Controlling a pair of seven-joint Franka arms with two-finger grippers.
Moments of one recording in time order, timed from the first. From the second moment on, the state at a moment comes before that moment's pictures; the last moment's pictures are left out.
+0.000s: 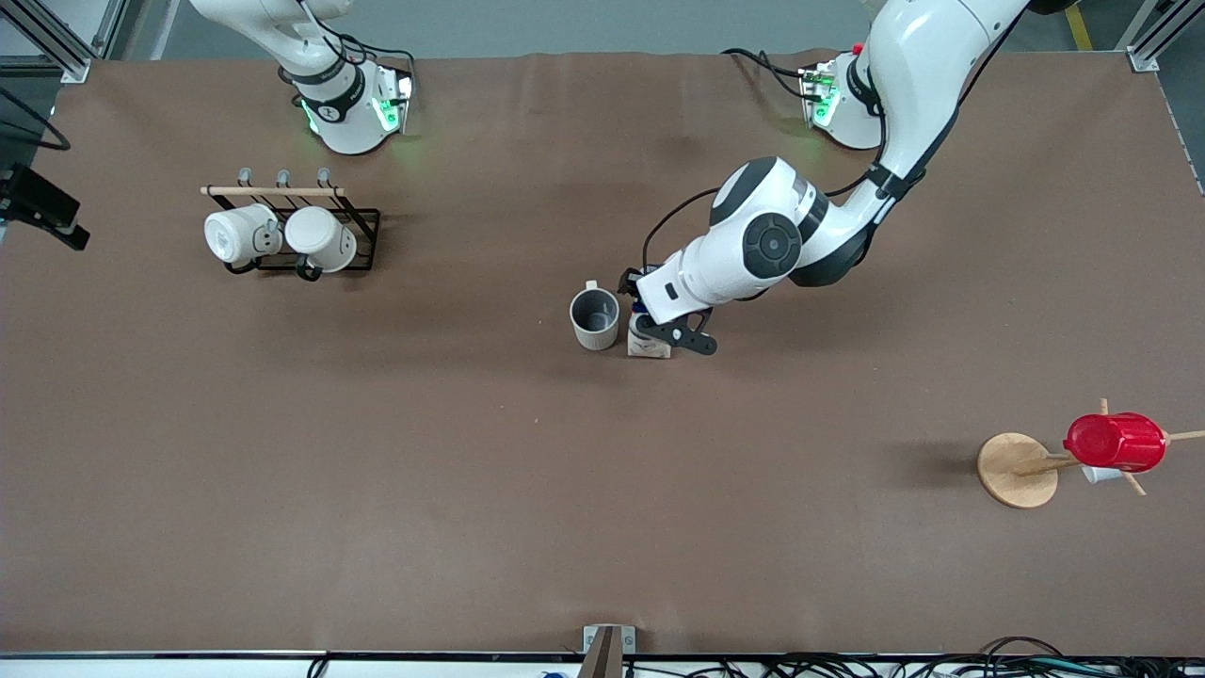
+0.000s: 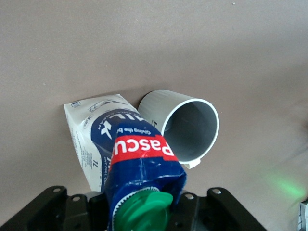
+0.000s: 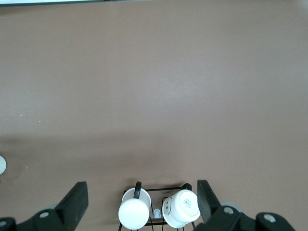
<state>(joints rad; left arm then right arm) -0.10 0.52 -0.64 -1.83 -0.17 2.30 -0.30 0.01 0.01 -0.07 -1.45 -0.02 1.52 0.01</state>
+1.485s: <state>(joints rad) -0.09 0.51 -0.65 -1.84 -0.17 2.26 -0.31 -0.03 0.03 -0.04 -1.45 -0.02 1.51 0.03</state>
